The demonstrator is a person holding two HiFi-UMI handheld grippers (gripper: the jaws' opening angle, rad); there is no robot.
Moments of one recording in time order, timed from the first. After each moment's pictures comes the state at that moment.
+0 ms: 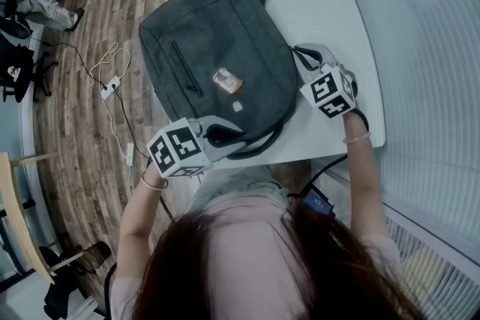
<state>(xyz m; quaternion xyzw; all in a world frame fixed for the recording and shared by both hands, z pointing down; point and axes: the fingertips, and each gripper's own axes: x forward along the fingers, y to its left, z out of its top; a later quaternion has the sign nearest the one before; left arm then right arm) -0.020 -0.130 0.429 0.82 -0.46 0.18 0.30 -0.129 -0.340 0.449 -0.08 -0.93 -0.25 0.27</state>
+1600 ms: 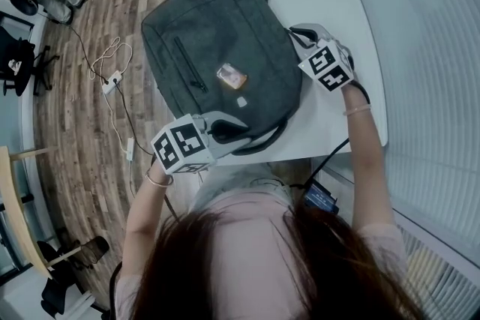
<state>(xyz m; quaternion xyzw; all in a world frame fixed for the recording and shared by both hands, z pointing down) -0.017 -0.131 0.420 0.82 -0.46 0.16 0.29 -0.177 -0.348 0.448 -0.12 -0.92 -0.25 0.26</state>
